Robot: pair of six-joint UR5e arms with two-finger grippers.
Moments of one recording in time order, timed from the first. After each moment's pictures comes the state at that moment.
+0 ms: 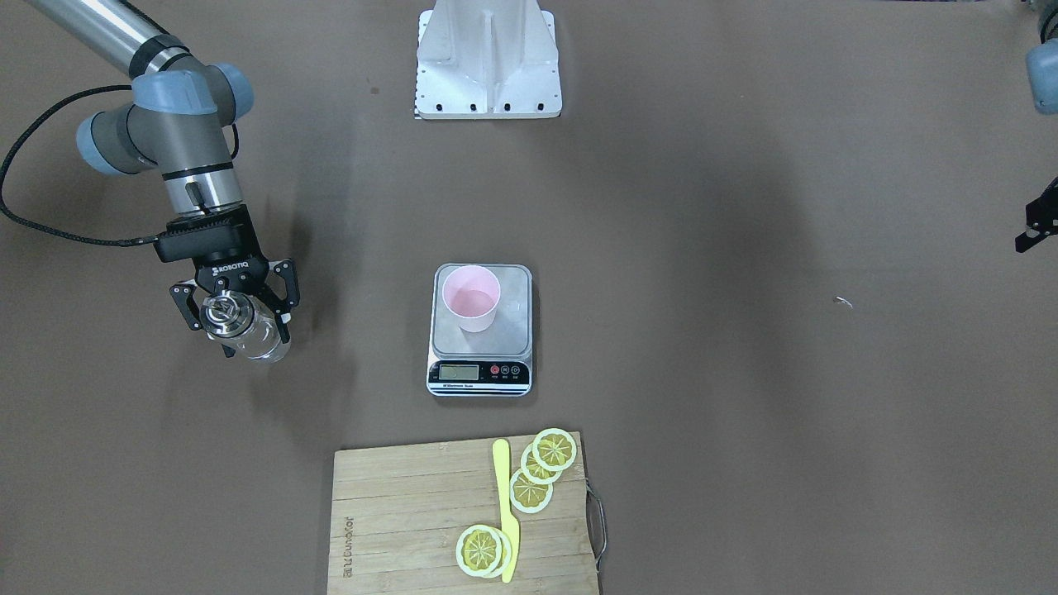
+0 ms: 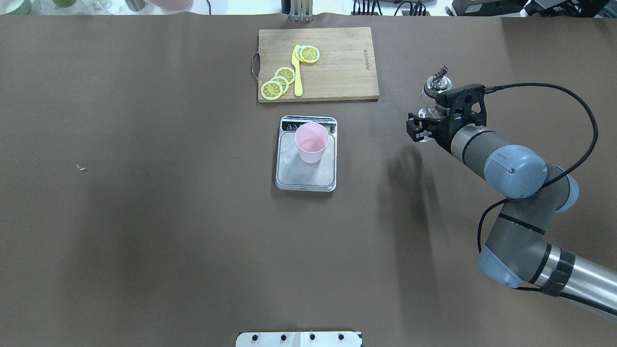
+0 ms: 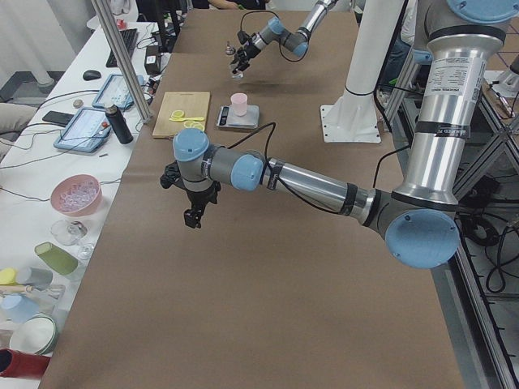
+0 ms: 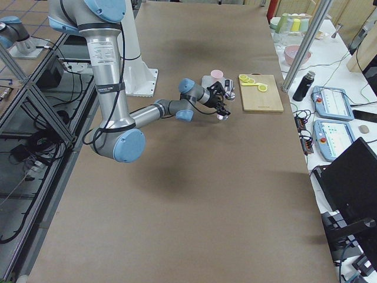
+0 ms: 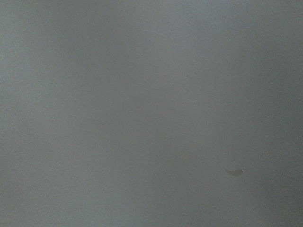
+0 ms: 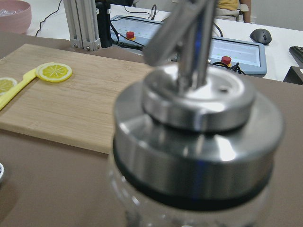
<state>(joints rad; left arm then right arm) -1.41 -1.71 -1.72 -1.54 -2.36 0.11 0.58 -1.38 1.66 -0.66 1.25 0.86</state>
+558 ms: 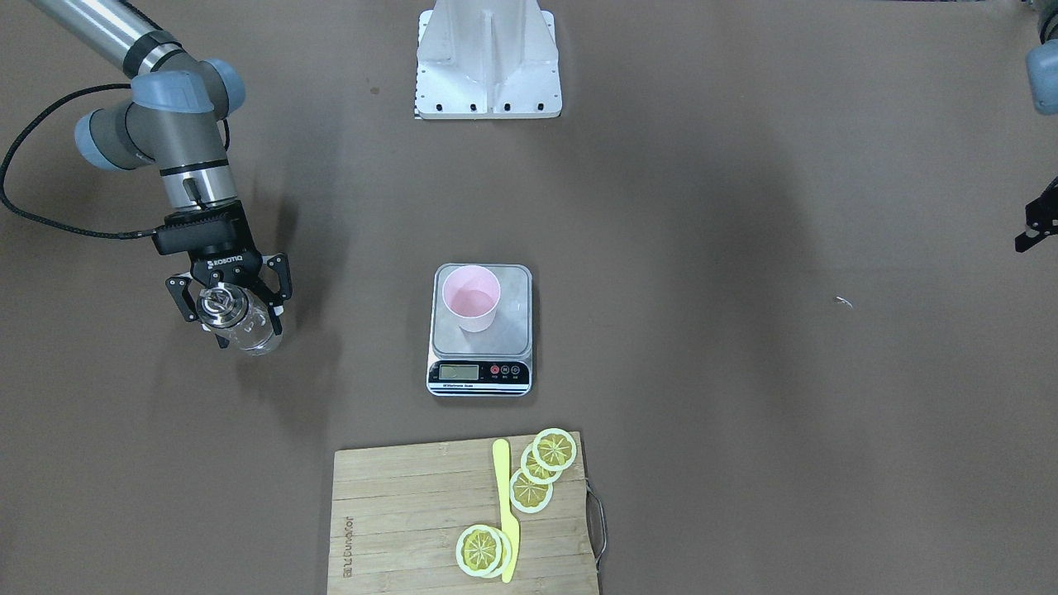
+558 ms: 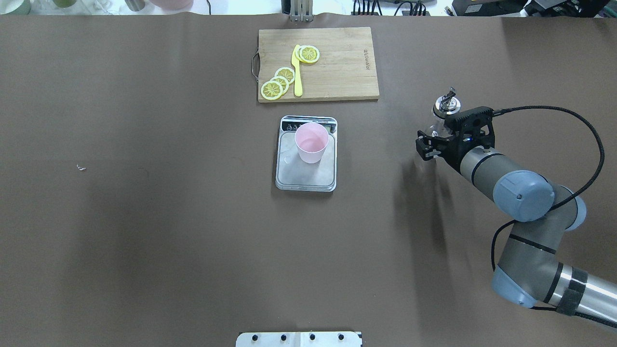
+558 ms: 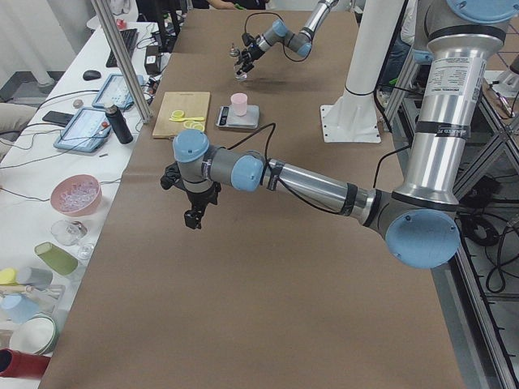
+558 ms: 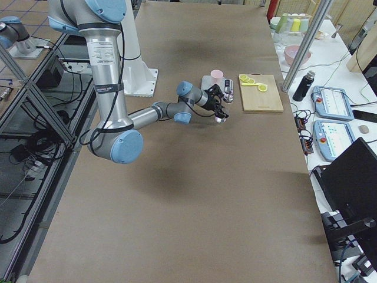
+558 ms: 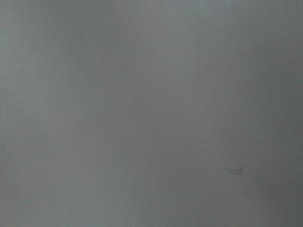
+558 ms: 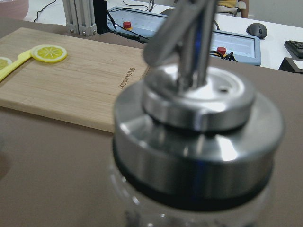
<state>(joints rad) -1.41 -1.71 -1.72 -1.54 -2.36 0.11 0.54 -1.42 1.66 -0.63 1.21 0.86</state>
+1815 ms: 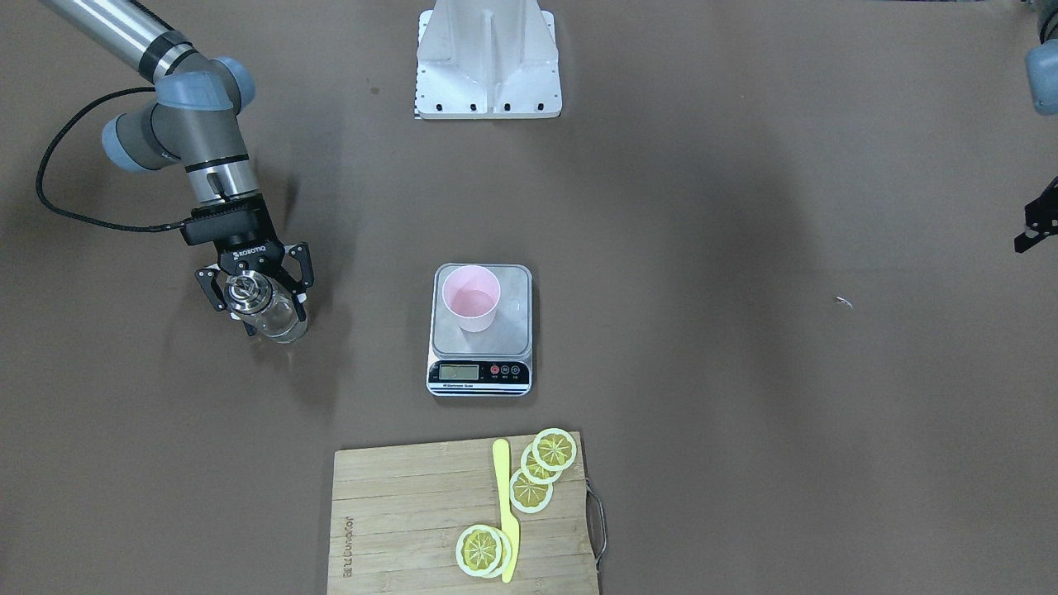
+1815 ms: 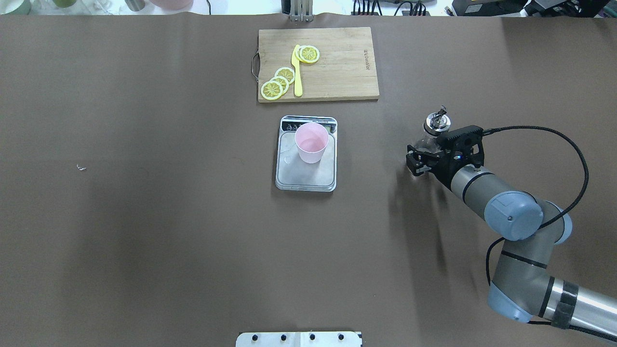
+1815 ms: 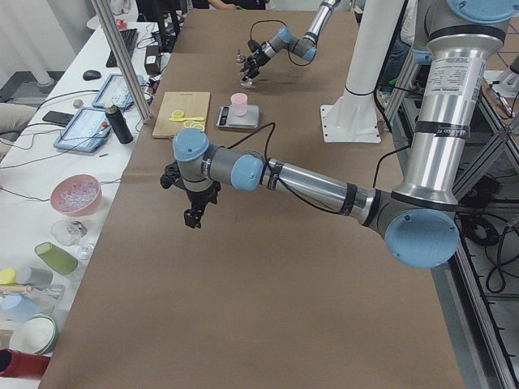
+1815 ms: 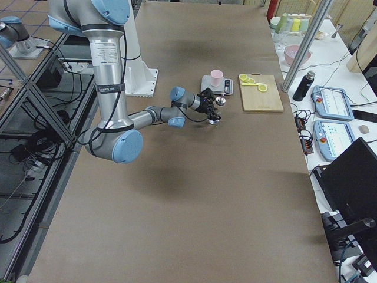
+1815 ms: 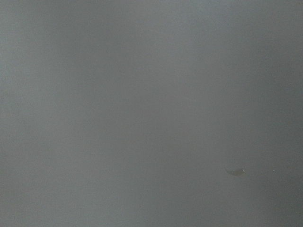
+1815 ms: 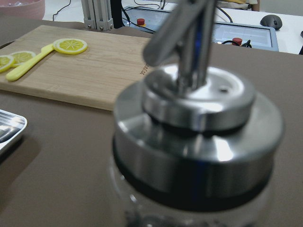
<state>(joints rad) -1.41 -1.71 -1.72 -1.54 -2.36 0.10 0.48 -1.42 1.61 -0.55 1.17 0.90</state>
